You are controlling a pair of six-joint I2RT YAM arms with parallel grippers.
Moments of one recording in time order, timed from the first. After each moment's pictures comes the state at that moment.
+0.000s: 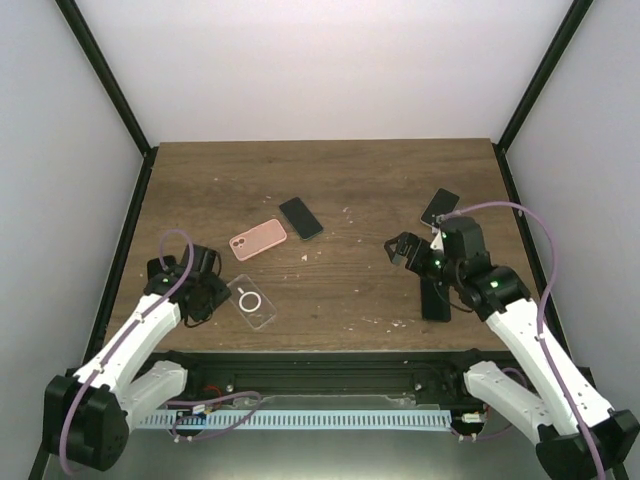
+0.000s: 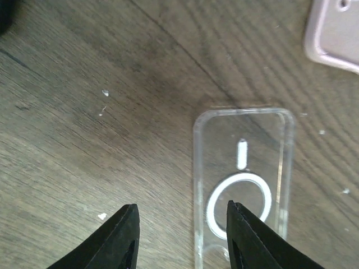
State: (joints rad) left arm -0.28 0.94 0.61 -0.84 -0.06 -0.99; right arm 0.39 0.81 0.85 -0.70 -0.20 0.75
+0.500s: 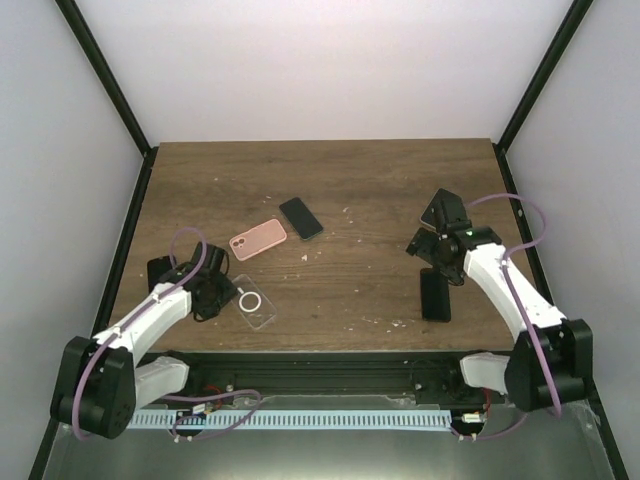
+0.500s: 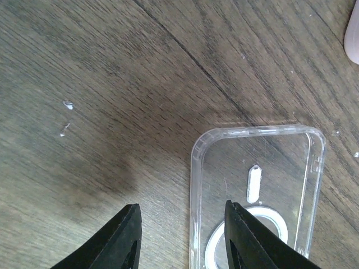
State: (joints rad) left arm -0.28 1.12 0.54 -0.65 -0.04 -1.02; right arm 0.24 1.21 0.91 -0.82 0.05 0.76
